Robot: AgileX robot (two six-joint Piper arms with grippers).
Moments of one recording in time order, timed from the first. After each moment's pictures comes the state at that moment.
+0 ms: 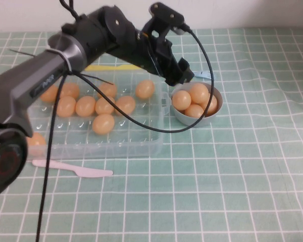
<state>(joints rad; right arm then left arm) 0.01 -0.01 0.03 0.01 0.39 0.08 -0.48 2.18 -1.97 -0.55 0.74 0.76</state>
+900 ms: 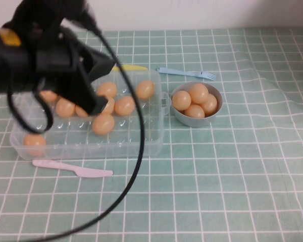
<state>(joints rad) 0.01 -0.01 0.03 0.01 0.39 0.08 -0.47 1.22 -1.20 -0.35 0.64 0.66</state>
